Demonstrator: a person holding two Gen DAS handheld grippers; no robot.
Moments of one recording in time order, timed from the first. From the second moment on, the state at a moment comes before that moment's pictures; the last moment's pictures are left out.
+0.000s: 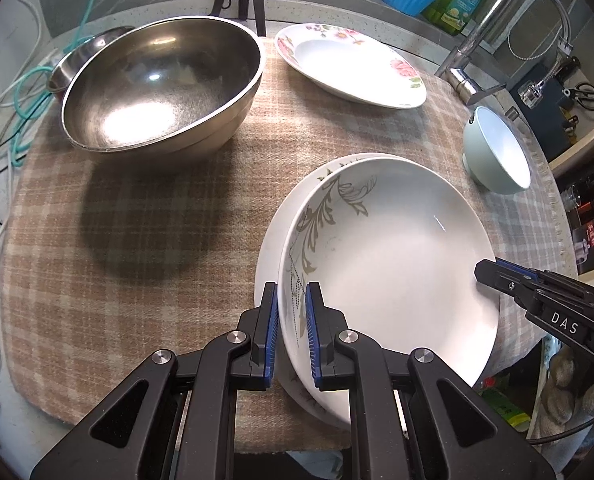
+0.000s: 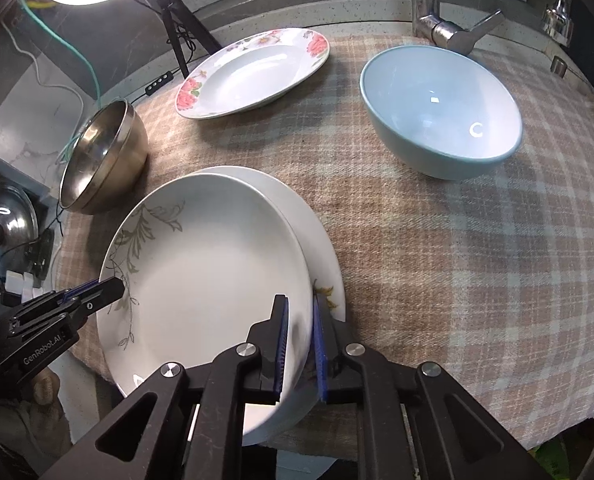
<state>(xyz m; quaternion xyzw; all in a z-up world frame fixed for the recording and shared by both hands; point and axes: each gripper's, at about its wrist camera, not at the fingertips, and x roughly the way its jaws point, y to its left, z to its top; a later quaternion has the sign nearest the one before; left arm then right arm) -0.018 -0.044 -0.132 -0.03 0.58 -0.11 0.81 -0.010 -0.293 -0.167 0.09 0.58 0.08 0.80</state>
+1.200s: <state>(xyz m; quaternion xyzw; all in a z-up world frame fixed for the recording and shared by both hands) 0.136 -0.049 -0.075 -0.05 0.56 -0.16 0.81 0.098 -0.332 -0.084 0.11 0.49 0.13 0.86</state>
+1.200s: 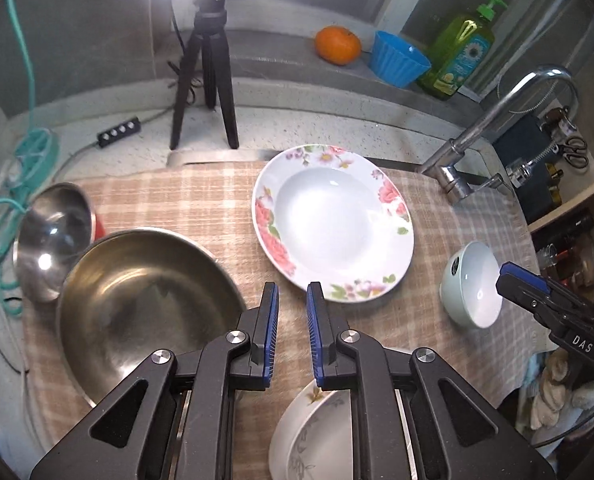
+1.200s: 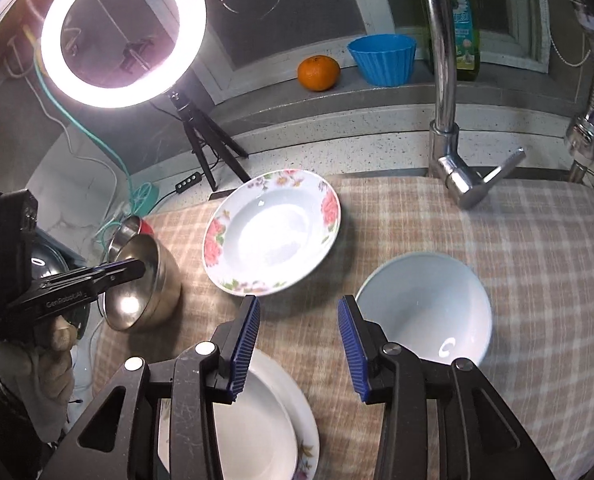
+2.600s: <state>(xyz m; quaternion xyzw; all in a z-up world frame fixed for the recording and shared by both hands) 0.236 -0.058 -0.144 -0.07 0.64 -0.12 0.75 0.234 -0.329 -0.172 0.18 0.61 0.12 0.76</state>
